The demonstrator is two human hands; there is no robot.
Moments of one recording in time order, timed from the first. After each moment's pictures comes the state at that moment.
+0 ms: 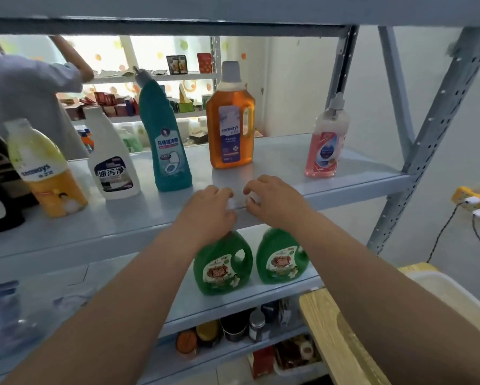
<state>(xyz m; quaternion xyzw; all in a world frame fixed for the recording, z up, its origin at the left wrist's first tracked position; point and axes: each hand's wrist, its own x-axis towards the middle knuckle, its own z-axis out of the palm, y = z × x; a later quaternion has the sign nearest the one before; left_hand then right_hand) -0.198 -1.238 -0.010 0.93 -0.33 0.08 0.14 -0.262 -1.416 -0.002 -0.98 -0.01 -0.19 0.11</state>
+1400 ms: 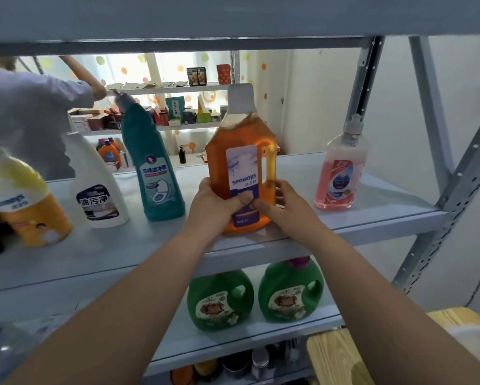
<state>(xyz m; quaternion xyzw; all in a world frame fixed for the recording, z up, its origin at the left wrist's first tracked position) -0.144 -1.311 0.016 0.78 -0.13 0.01 0.61 -0.202 -1.490 0.000 -0.85 0.03 -0.15 0.51</state>
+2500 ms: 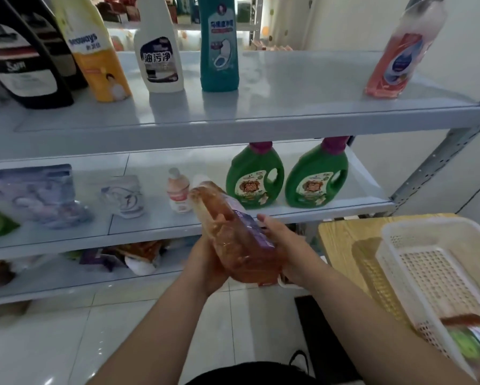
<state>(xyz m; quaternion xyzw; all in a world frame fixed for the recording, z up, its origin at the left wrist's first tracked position) -0.359 -1.122 -0.165 0.42 0.08 -0.34 0.84 -0.406 -1.291 -0.157 -0.56 0.18 0.14 0.80</state>
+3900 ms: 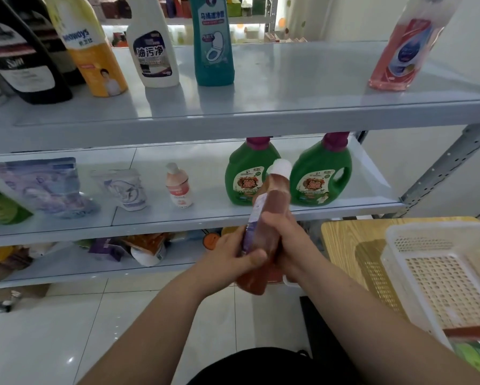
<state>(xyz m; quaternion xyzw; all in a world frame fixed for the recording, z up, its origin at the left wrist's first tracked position) -0.375 -1.144 -0.167 0.77 -0.16 -0.33 0.51 -0.394 -1.315 -0.170 -0.46 0.17 0.08 0.86</state>
